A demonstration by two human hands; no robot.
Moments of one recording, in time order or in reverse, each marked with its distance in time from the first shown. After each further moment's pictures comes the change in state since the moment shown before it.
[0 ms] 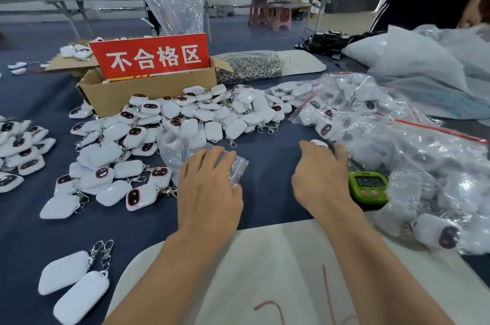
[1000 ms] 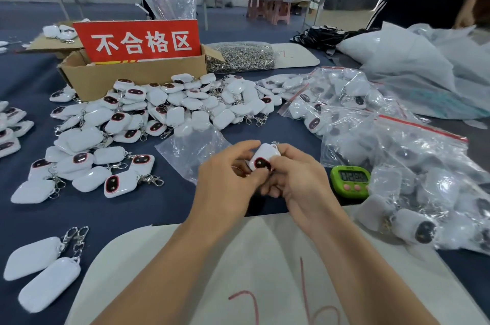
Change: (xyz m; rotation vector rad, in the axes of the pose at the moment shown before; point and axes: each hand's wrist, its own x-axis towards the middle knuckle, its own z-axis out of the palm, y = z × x) left_hand 0.007 0.046 0.005 -0.861 -0.146 -0.233; right_hand -0.032 -0.007 -0.008 1.639 -0.338 0.225
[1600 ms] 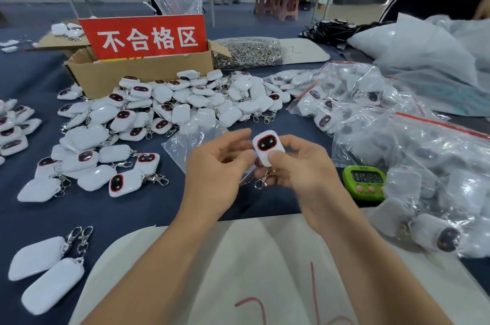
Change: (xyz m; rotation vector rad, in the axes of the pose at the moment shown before) left_hand 0.014 -0.007 -0.014 -0.278 0.074 -0.053; right_hand -0.003 -0.010 0.005 -0.150 -0.024 -0.102
